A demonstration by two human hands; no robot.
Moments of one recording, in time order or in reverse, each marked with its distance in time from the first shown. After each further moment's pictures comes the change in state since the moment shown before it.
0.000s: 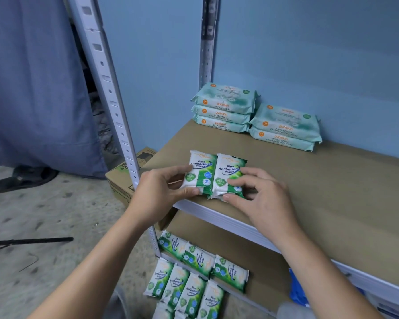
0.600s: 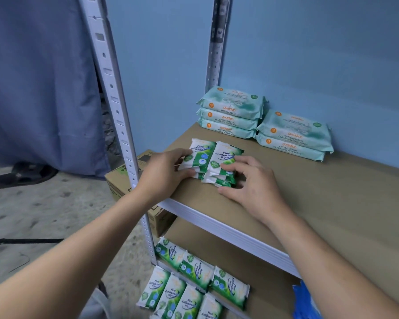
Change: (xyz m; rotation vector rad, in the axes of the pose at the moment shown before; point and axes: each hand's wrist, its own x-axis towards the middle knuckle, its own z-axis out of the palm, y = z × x) left_hand 0.066 -0.023 0.002 0.325 0.090 0.079; right_hand 0.058 0.010 0.020 -0.141 -0.113 -0.093
